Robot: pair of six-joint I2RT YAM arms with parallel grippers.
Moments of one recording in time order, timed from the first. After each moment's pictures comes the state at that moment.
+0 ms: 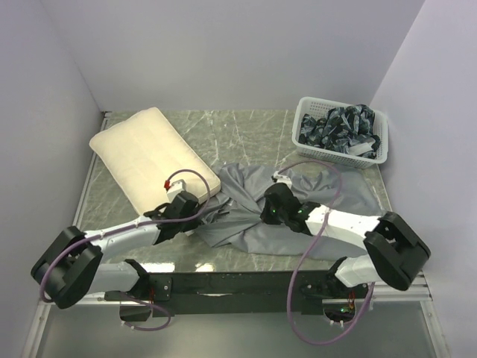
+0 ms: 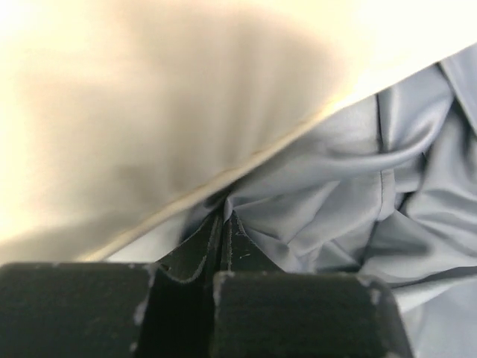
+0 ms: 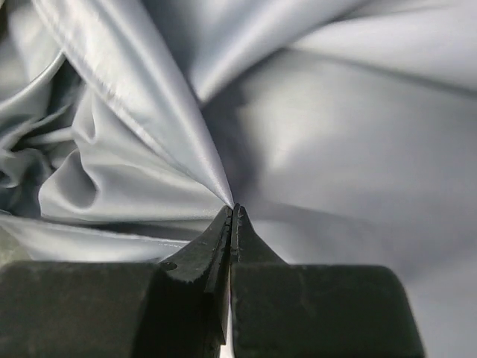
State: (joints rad) left arm -0.70 1.26 0.47 -0.12 -0.28 -0.92; right arm 0.76 1.38 0.61 -0.09 0.15 0.73
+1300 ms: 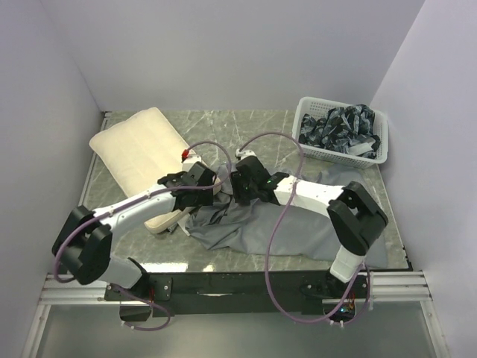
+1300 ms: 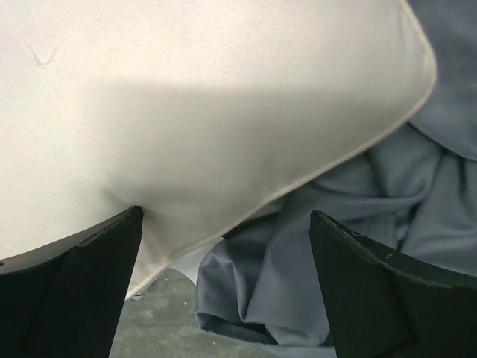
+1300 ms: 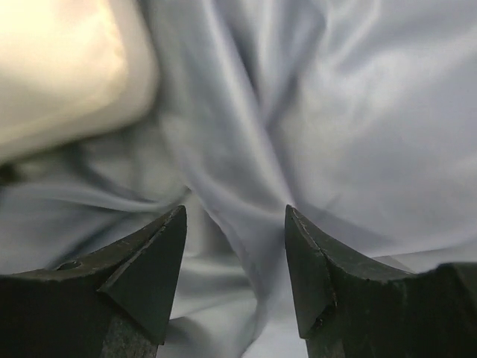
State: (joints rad) left arm -0.69 1.41 0.93 -0.57 -0.47 -0.62; right arm 0.77 1.69 1.07 -0.20 0.15 0.41
